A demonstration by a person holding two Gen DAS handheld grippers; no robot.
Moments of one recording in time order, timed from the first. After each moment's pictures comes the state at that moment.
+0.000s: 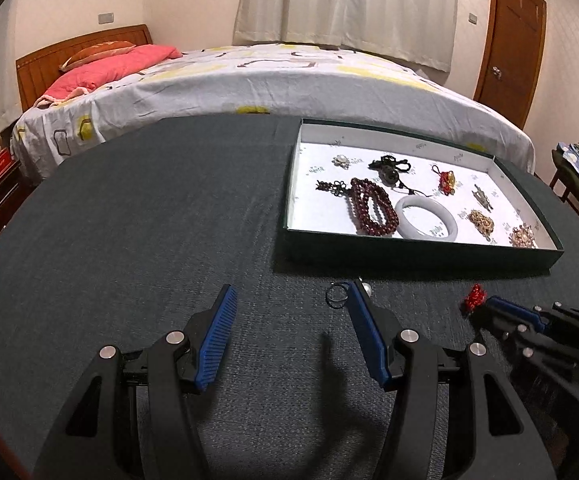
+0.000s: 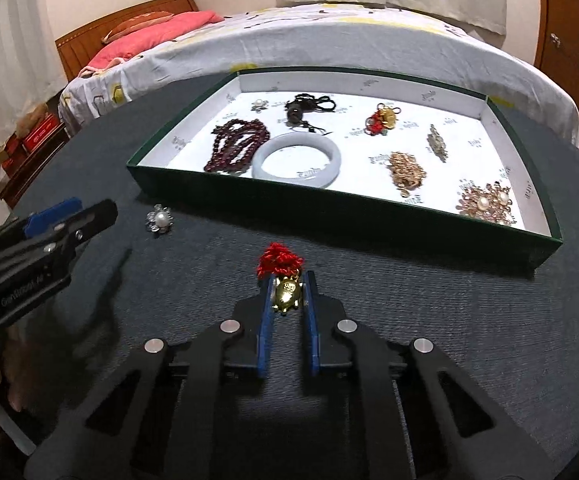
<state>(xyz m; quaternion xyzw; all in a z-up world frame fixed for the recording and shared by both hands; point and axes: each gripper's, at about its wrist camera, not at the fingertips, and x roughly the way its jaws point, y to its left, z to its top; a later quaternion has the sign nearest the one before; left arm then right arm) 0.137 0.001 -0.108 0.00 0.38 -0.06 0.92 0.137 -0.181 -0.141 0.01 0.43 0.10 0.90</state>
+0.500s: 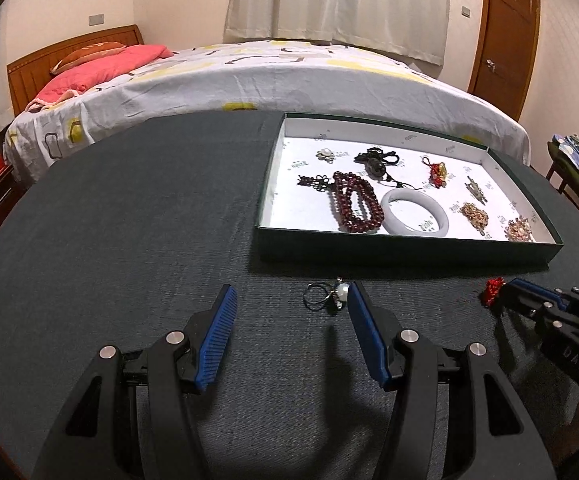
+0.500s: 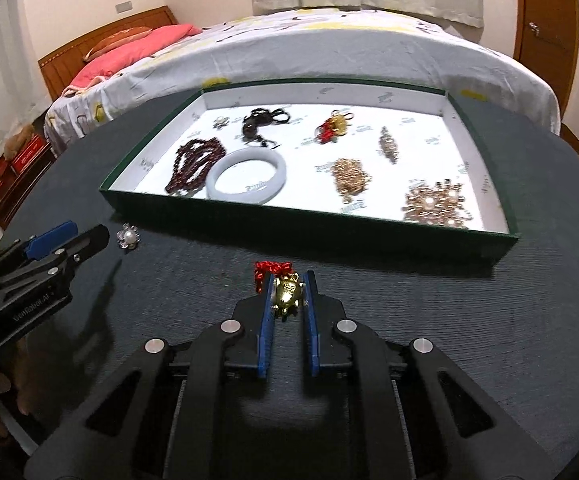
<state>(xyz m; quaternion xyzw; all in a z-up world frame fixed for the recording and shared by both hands) 0.144 -0.013 -0.112 0.01 0.38 -0.07 0.92 0.135 -0.215 -0.132 0.03 0.42 0.06 0.91</state>
